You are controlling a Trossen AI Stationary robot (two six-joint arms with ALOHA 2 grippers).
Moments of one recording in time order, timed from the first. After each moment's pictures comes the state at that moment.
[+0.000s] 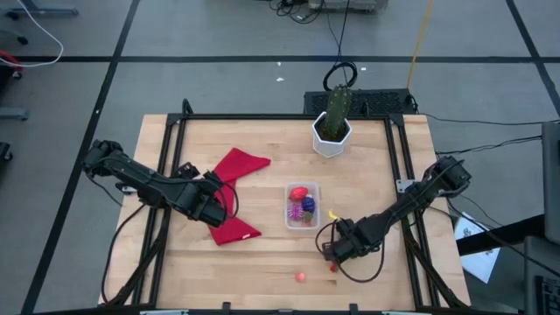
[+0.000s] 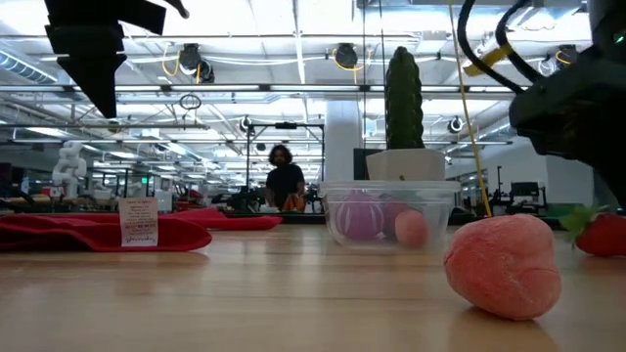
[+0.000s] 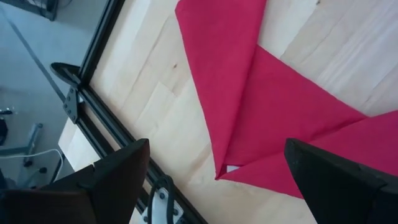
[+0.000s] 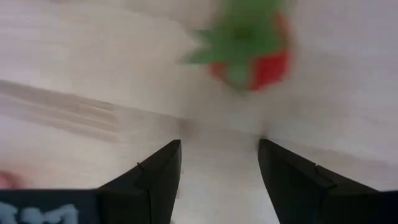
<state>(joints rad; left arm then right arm) -0.40 1.43 1.15 -1.55 -0.53 -1.05 0.57 1.71 0.94 -0.62 -0.08 1.97</state>
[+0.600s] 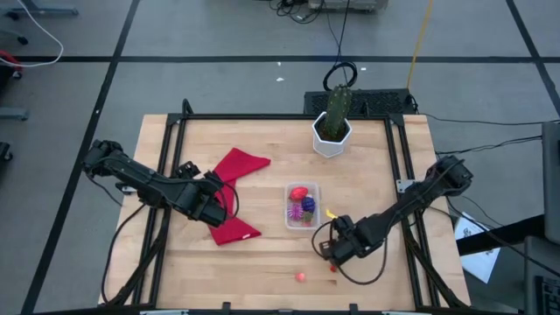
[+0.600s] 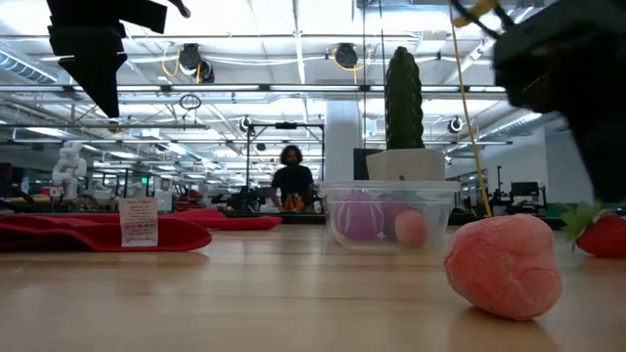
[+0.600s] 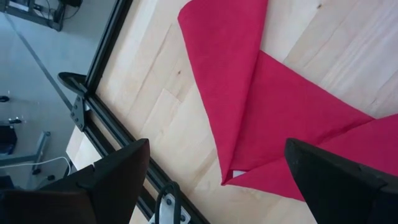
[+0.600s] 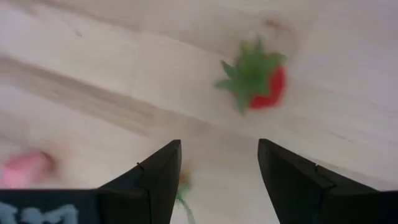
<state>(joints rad) -0.40 1.43 1.15 -1.55 -0.55 -1.01 0.59 1.69 1.07 -0.82 0.02 1.87</state>
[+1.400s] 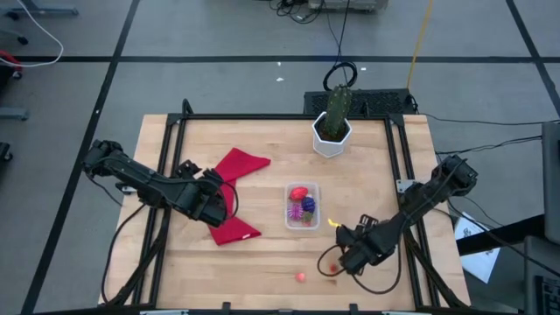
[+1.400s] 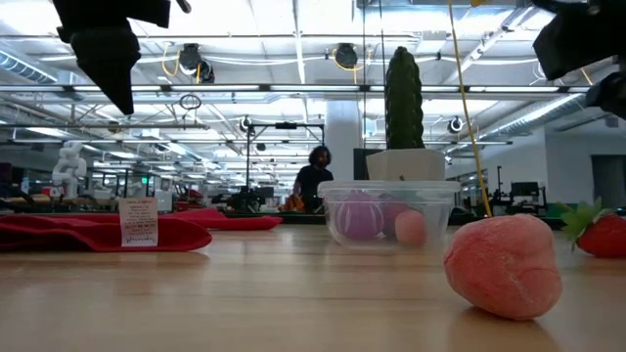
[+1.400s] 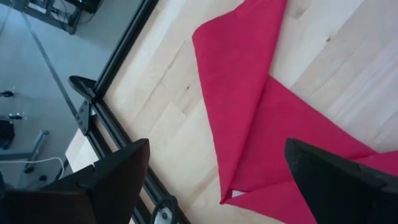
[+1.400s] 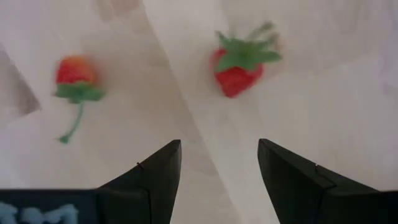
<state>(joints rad) -0.40 1.43 1.15 -1.55 -0.63 -1.10 0.68 1.66 1.07 -1.02 0.09 1.08</state>
